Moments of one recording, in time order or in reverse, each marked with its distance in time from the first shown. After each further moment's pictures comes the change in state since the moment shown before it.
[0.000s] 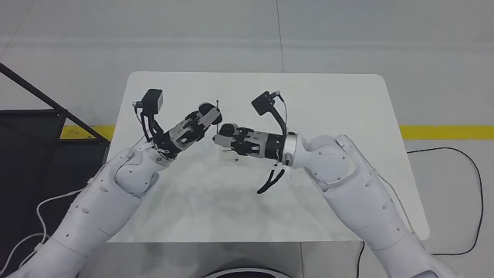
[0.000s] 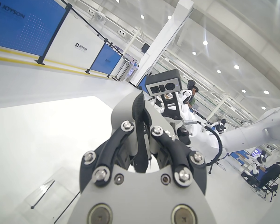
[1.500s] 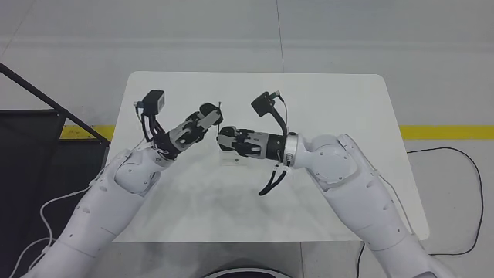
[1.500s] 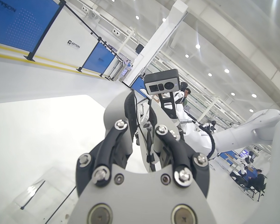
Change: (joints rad) left arm 0.026 -0.060 -0.075 0.031 -0.105 -0.051 -0.176; right arm -0.013 -0.007 0.025 -0.011 -0.014 -0.015 0.040
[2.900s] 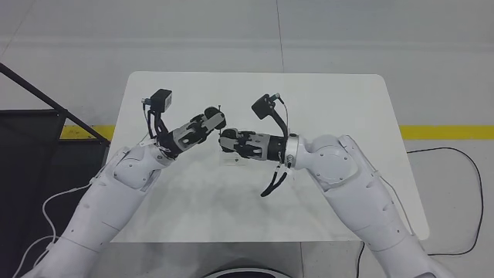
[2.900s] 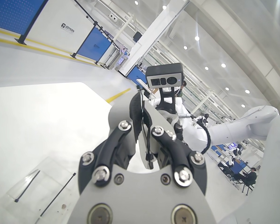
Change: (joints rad) left arm -0.019 -0.030 -0.025 0.043 -0.107 -0.005 -0.205; right arm -0.008 0.000 0.010 0.009 -0.031 -0.020 0.017
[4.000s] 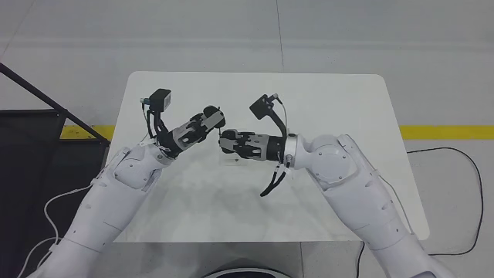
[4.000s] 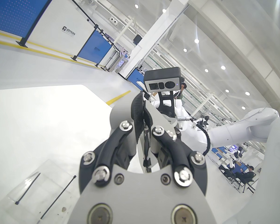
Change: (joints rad) left arm 0.011 -0.023 -0.030 0.004 0.001 -0.001 -0.011; right arm 0.008 -0.004 -0.006 0.010 -0.003 0.013 0.016
